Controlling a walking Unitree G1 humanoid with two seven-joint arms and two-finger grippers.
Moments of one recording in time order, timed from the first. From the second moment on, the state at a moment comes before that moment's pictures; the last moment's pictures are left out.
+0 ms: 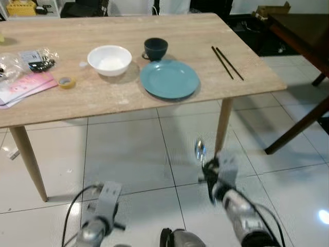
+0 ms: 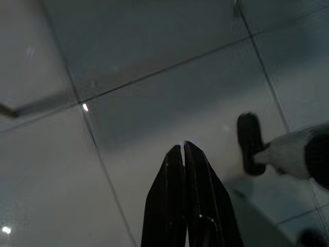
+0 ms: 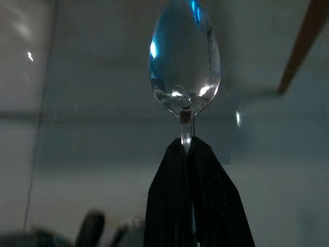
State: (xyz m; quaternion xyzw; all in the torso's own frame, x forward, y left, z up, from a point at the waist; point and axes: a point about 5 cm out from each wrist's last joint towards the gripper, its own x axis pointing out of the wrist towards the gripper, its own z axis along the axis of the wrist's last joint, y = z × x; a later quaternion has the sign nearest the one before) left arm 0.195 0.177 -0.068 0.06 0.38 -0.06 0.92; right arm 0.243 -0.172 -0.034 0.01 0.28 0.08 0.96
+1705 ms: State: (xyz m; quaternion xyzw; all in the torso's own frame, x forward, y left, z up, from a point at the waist) left arm 0.257 0.173 -0.024 0.02 0.25 -0.01 0.97; right arm 0.345 -0.141 0.174 0.04 -0.11 0.15 0.98
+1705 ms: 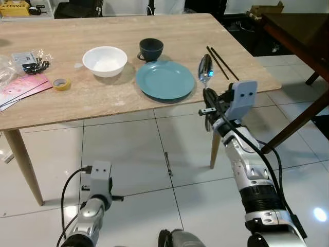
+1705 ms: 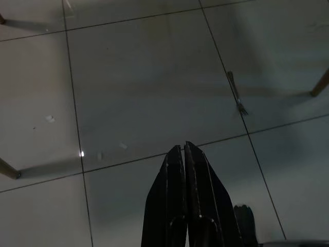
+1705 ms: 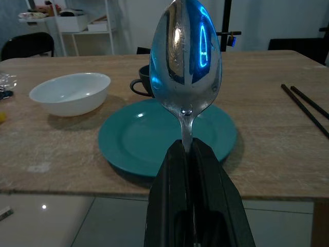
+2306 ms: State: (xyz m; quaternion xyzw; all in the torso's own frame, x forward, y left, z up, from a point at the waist) left arm 0.253 0.177 -0.027 0.01 0.25 -0.01 0.97; right arm 0.341 -0.133 0.172 0.04 -0.10 0.16 0.98
